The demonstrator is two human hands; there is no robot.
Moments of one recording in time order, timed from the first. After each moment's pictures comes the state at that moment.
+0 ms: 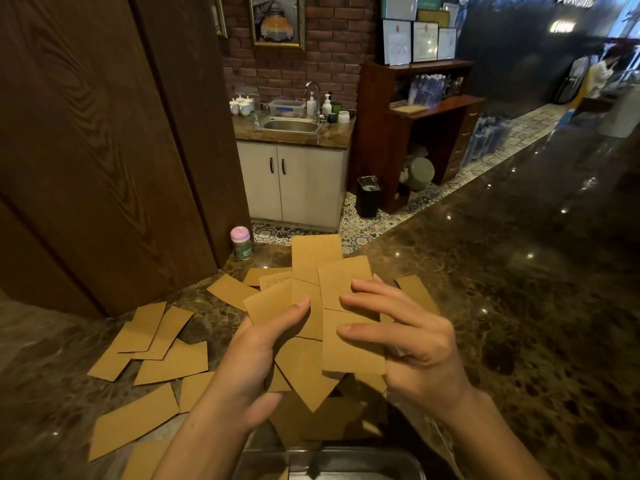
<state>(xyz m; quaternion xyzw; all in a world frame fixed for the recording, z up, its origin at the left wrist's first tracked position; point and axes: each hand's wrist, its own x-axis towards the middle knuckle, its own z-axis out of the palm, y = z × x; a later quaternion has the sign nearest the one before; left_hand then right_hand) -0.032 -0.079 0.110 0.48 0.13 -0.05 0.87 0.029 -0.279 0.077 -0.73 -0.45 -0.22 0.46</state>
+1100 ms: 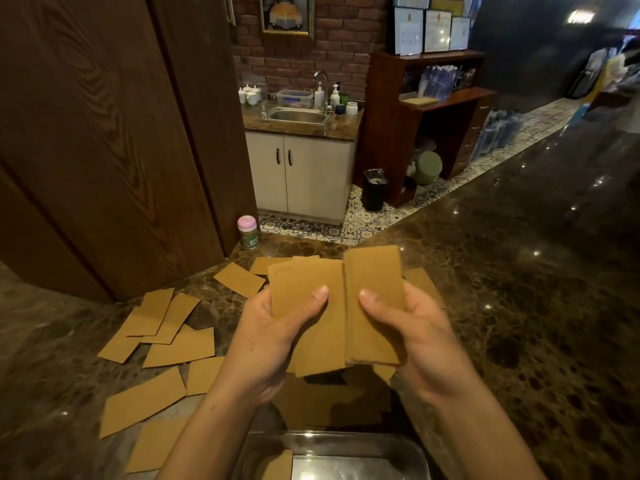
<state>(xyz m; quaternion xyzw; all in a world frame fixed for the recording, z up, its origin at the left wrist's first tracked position) -0.026 -0.078 0.097 0.58 0.07 0.04 0.81 0.010 -0.259 0.102 -0.57 -0.07 0.17 0.80</state>
